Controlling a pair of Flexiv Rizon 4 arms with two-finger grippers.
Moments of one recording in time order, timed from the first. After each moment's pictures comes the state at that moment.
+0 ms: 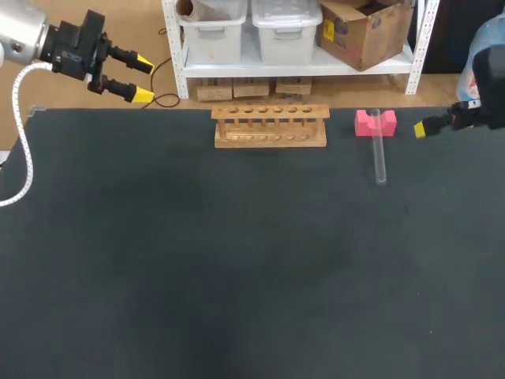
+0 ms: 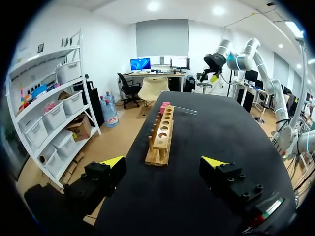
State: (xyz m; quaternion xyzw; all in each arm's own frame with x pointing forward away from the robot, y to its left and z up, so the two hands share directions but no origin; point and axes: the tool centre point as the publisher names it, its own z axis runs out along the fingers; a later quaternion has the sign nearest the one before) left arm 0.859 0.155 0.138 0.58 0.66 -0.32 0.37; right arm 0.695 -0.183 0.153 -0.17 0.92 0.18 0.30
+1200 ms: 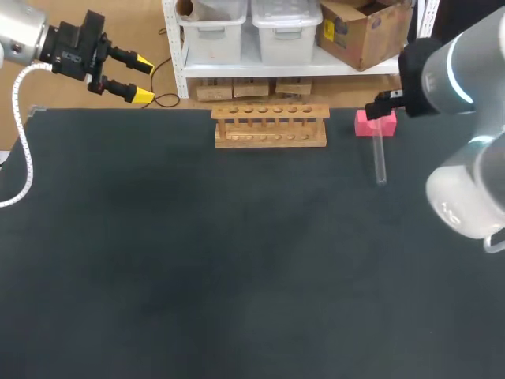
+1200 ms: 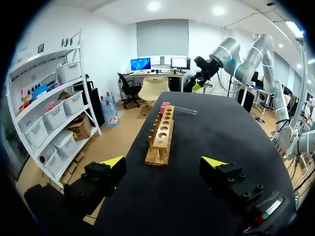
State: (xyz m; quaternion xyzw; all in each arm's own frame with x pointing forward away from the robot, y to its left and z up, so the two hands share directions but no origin) left arm 0.858 0.155 0.138 0.58 0.66 -0.32 0.37; right arm 0.787 -0.140 0.108 -0.08 0.93 0.03 0.35
